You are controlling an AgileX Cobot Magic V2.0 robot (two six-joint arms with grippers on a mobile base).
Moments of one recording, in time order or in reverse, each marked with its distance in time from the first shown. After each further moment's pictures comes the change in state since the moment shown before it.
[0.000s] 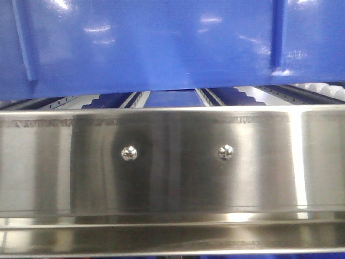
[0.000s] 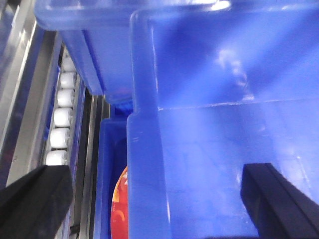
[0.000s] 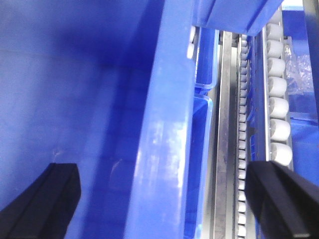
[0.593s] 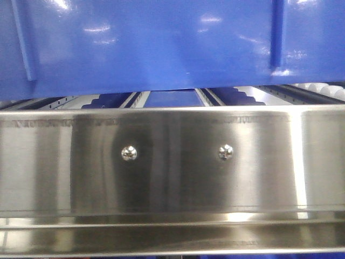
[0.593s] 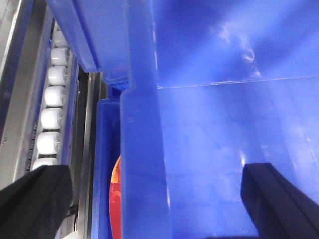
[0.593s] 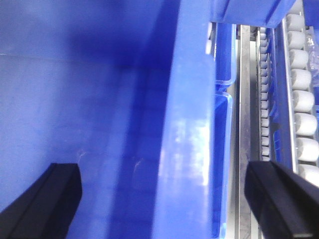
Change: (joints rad) left arm 0.000 0.003 0.063 -0.010 0.000 0.000; right arm 0.000 0.000 0.003 0.063 -0.002 0.041
